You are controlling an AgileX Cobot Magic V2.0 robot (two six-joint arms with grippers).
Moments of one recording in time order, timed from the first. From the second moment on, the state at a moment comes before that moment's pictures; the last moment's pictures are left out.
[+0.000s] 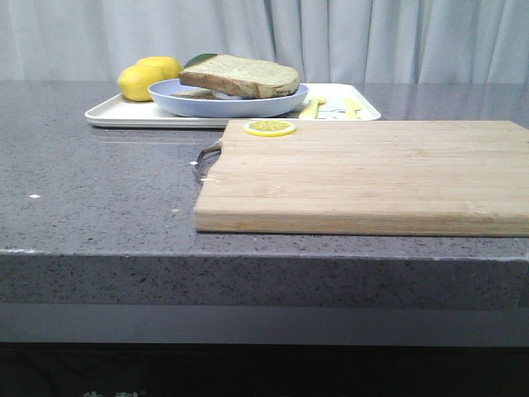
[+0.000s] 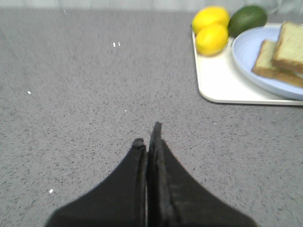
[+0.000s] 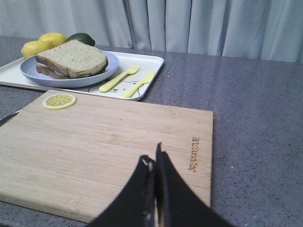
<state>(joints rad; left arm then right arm) -0.01 0.70 -0.69 0.02 0.43 0.02 0.09 0.19 -0.30 0.32 0.31 -0.28</state>
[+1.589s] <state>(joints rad) -0.01 0.00 -0.09 -0.01 0.20 -0.06 0.09 0.19 -0.30 0.32 0.31 -0.28</state>
